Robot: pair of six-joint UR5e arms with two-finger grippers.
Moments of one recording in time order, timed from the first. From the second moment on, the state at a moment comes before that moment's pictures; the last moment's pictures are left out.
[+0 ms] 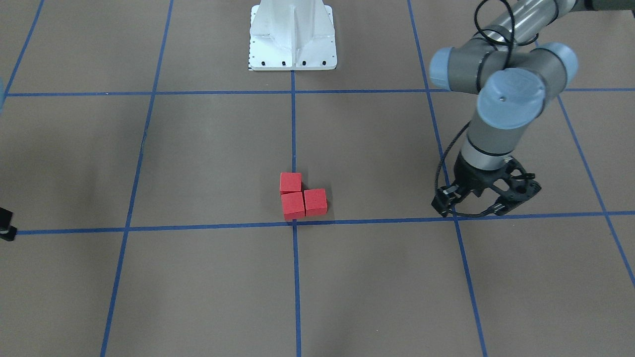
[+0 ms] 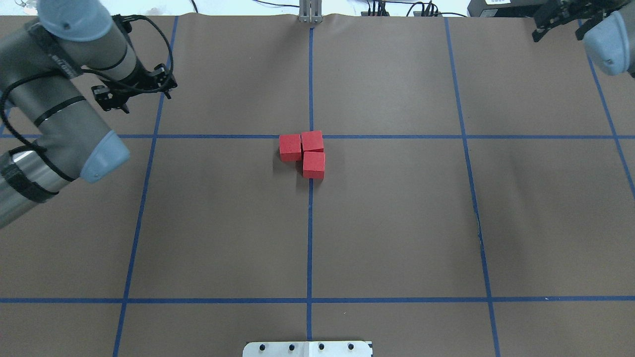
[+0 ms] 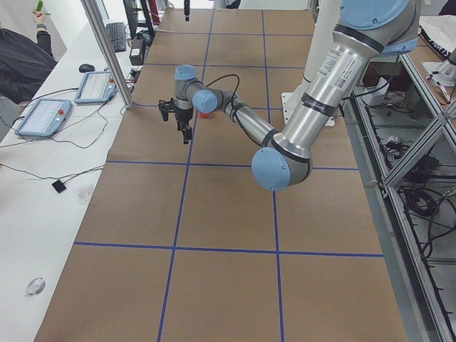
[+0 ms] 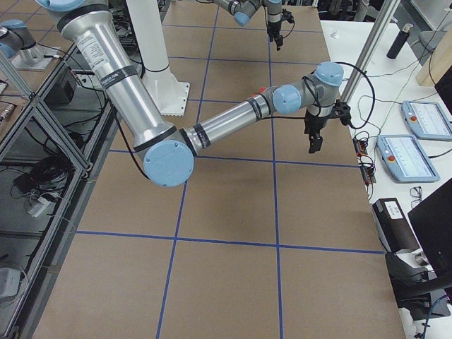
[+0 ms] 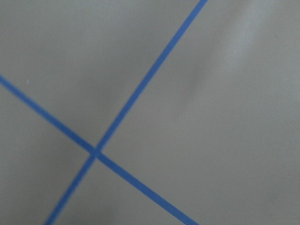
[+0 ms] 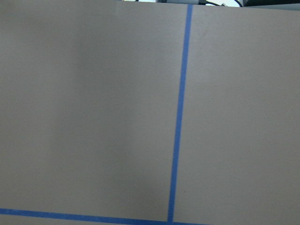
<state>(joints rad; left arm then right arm) -0.94 -2.03 -1.63 -1.65 -1.98 -1.17 1.33 -1.08 1.52 -1.67 2.31 0.32</state>
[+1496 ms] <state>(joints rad) -1.52 -1.53 -1.62 -1.82 -2.26 -0.12 1.66 -1.46 1.55 -1.69 2.35 -0.18</state>
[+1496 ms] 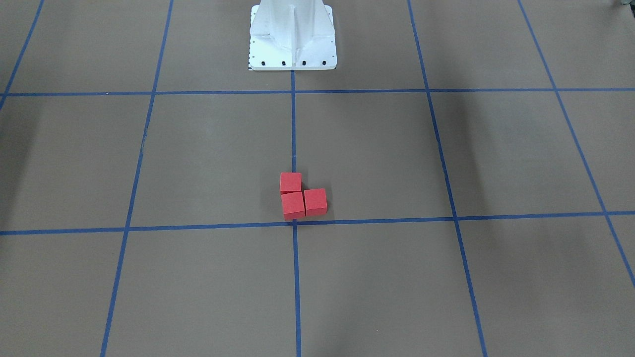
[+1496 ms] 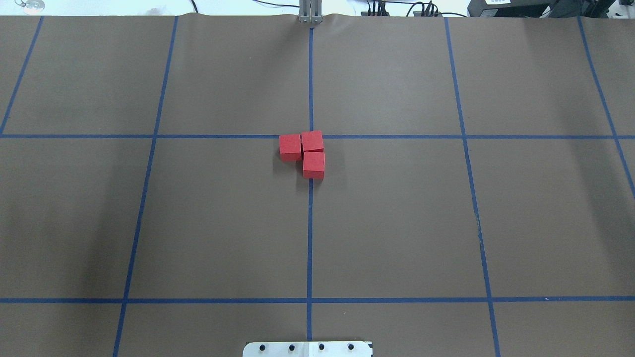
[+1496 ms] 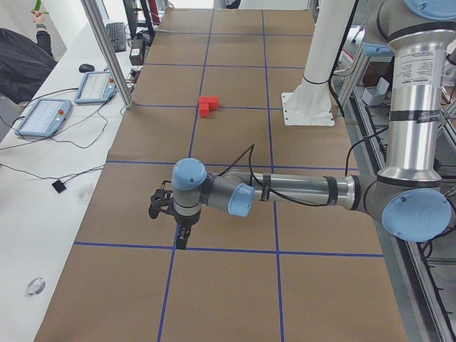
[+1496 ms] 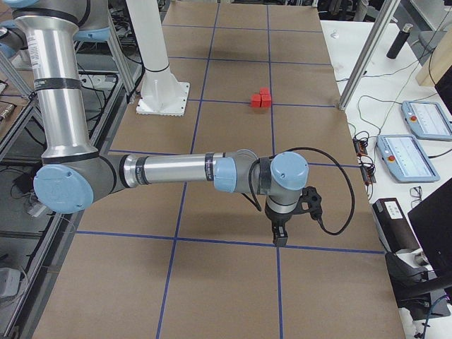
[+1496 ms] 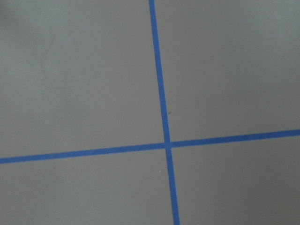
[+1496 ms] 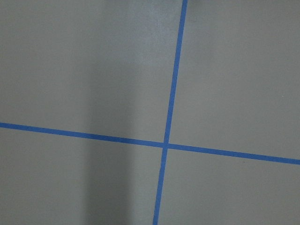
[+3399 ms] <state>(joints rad) -1.56 -1.45 -1.69 -1.72 -2.34 -0.11 1.57 -1.55 1.54 -1.44 2.45 0.05</state>
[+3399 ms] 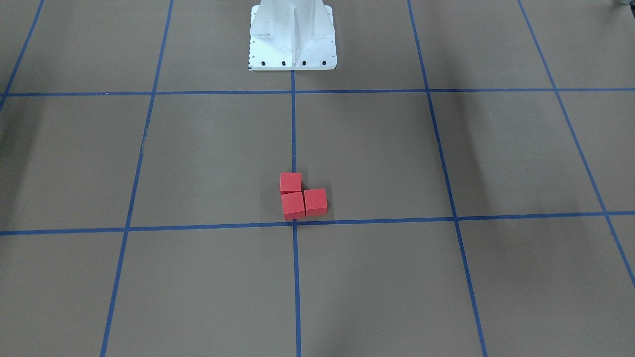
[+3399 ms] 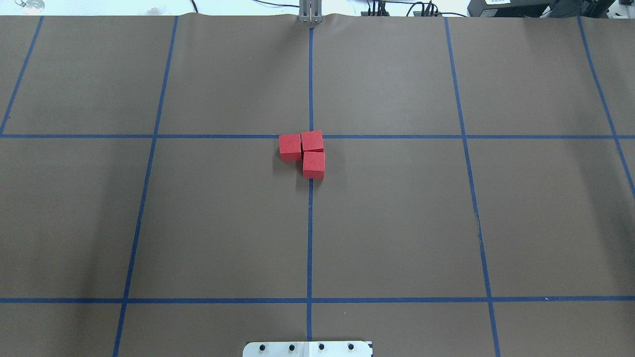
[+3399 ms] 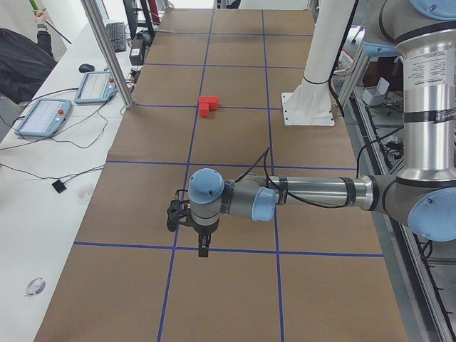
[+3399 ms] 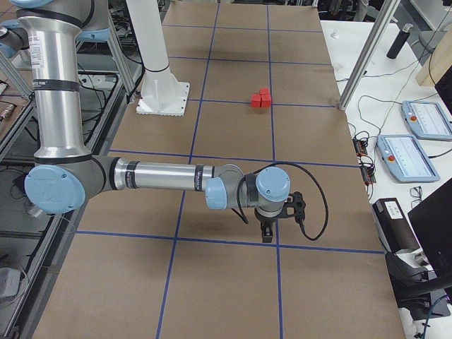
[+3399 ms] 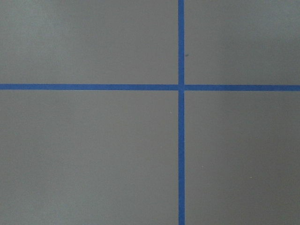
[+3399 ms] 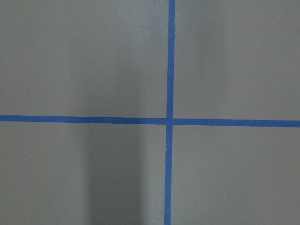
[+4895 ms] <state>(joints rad) -1.56 -1.45 -1.69 -1.72 -2.34 -0.11 1.57 -1.59 1.64 -1.53 2.38 0.04</state>
